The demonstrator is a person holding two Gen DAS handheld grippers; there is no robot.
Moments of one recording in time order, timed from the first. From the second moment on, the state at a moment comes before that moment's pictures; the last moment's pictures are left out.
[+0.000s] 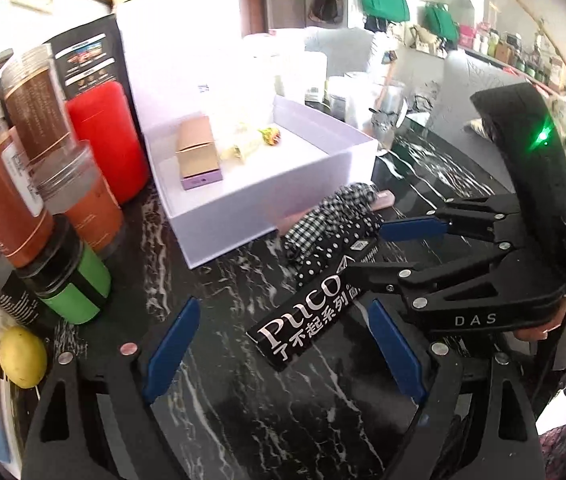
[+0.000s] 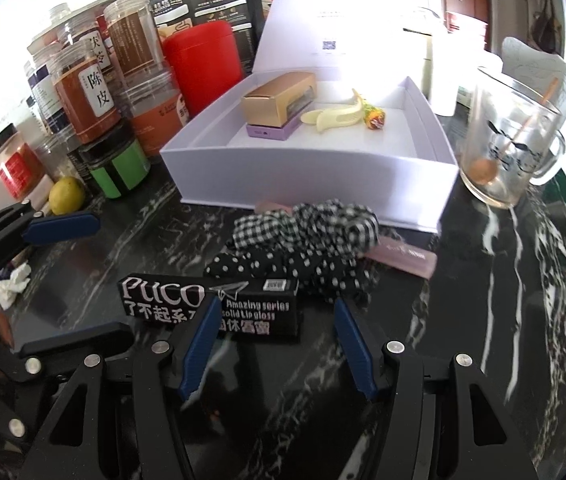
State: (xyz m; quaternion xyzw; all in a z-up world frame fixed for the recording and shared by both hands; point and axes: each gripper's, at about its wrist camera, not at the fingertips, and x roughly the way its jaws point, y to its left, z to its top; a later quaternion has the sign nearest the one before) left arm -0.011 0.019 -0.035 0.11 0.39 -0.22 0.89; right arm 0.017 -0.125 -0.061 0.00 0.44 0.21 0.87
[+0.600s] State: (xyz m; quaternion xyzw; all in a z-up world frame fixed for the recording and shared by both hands) left arm 0.003 0.033 -0.044 0.10 0.39 -0.25 0.88; right arm 0.028 -0.117 -0.066 0.04 0.49 0.28 0.83
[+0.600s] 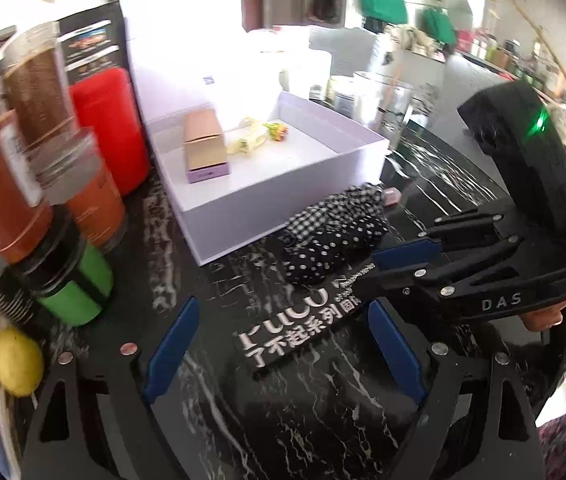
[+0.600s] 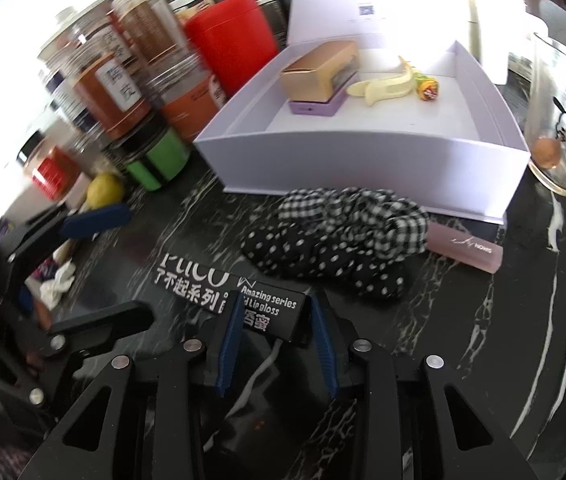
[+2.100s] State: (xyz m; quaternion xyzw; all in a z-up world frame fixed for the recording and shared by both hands) left arm 0.012 0.040 -0.076 0.00 0.48 -0.16 0.86; right arm 0.056 -0.168 -0.052 -0.06 0.43 0.14 0.89
